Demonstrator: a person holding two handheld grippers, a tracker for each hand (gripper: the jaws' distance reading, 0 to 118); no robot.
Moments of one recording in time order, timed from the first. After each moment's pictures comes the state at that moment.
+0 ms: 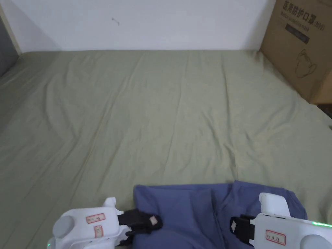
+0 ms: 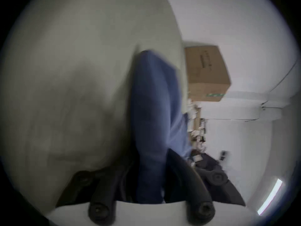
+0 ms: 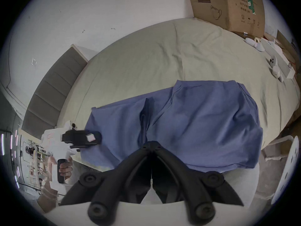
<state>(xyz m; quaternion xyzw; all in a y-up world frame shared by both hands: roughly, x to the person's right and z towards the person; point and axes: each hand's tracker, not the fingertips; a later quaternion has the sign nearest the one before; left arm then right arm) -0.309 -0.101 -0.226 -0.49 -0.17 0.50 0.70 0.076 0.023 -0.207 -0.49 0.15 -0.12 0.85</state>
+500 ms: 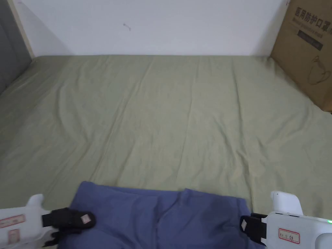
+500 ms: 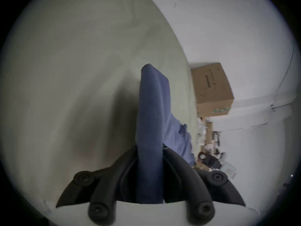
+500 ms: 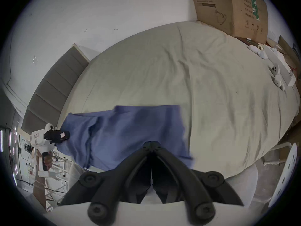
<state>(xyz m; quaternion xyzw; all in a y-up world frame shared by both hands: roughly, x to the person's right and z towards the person) -0.485 -0.023 -0.159 -0.45 -0.09 0.46 0.76 0.059 0.036 -0.224 -0.48 0.15 -0.11 0.86</state>
